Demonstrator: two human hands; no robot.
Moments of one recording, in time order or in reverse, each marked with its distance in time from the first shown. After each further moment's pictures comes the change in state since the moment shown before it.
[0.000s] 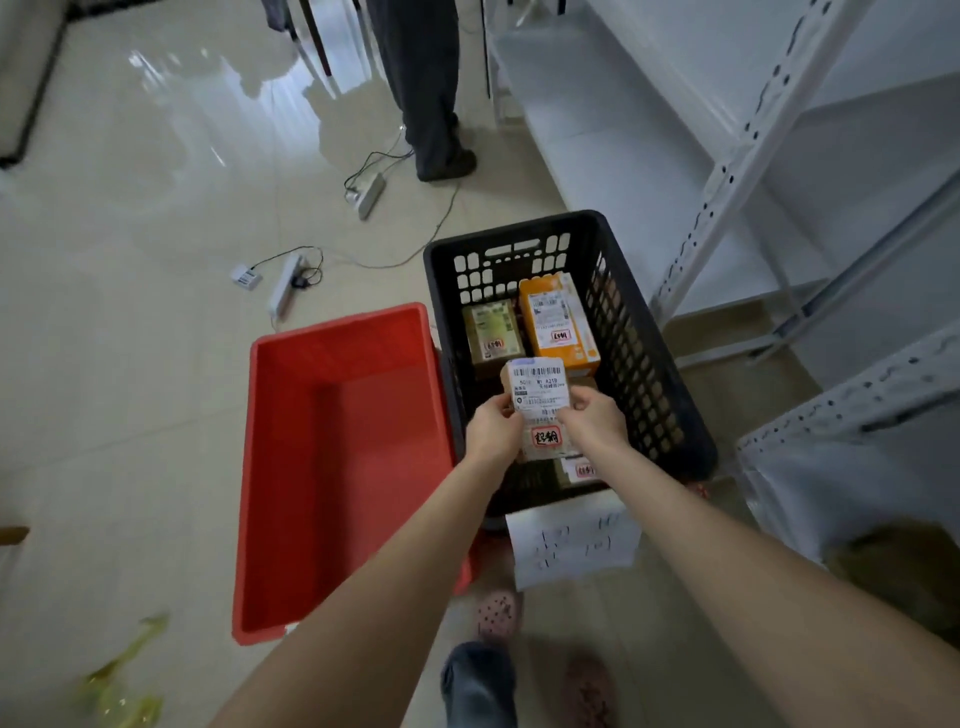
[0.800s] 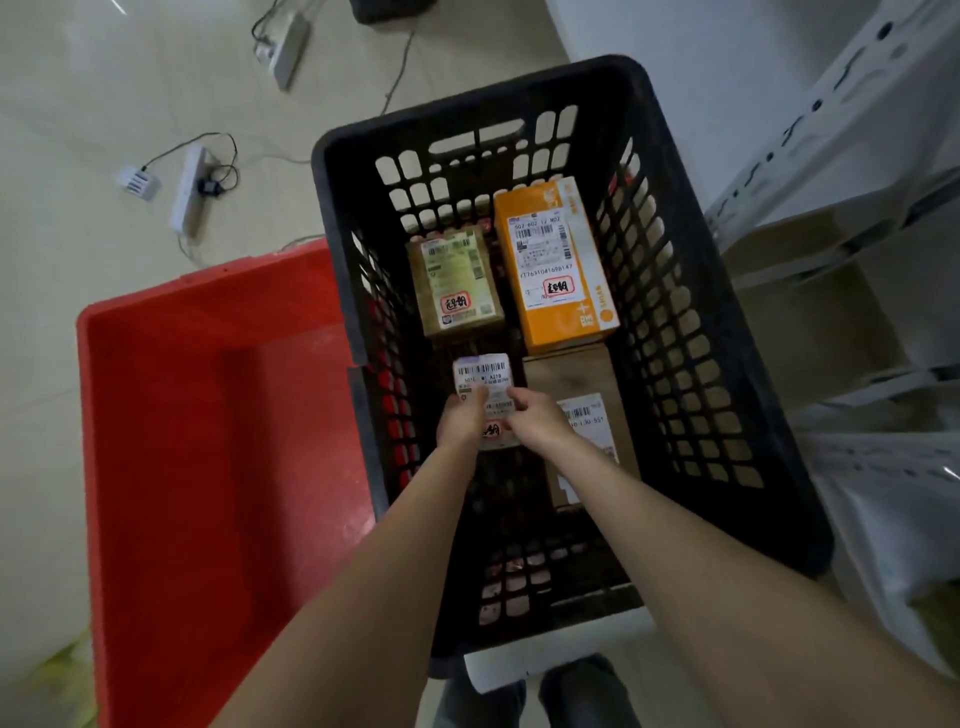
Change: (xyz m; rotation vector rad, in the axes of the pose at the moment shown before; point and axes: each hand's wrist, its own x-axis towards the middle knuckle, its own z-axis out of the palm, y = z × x) left_hand 0.206 -0.084 0.059 -0.101 0.093 -0.475; right_hand 0.192 0.074 0.104 -0.094 -0.401 0.231
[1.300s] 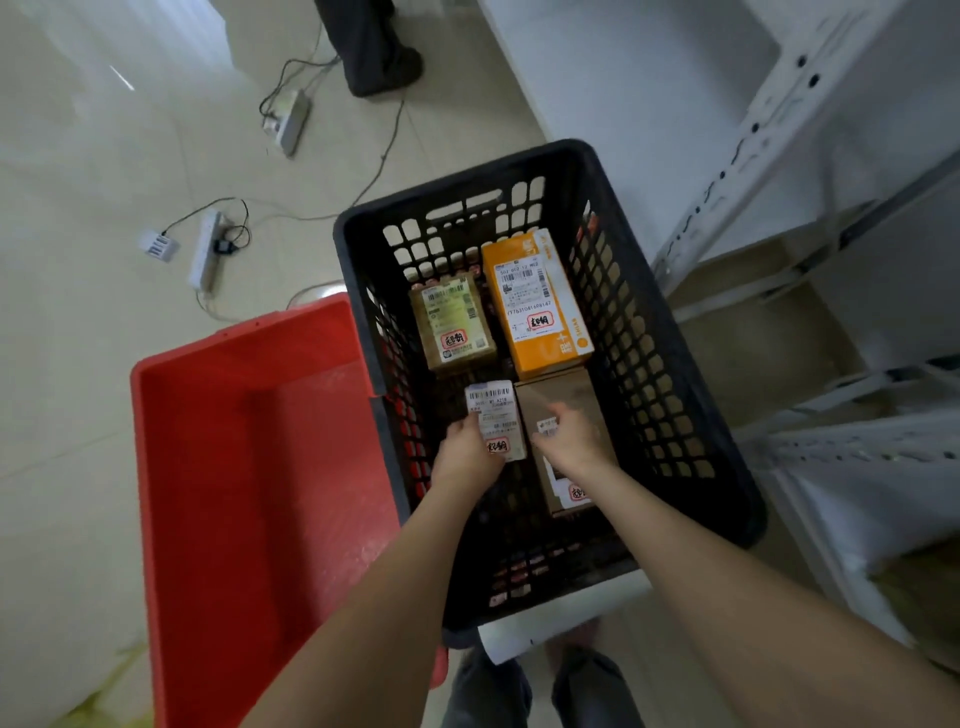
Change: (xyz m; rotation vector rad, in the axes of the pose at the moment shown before) left_hand -0.070 0.012 -0.025 0.875 -0.059 0.406; right_hand -0.066 0.000 -0.037 -0.178 0.273 -0.041
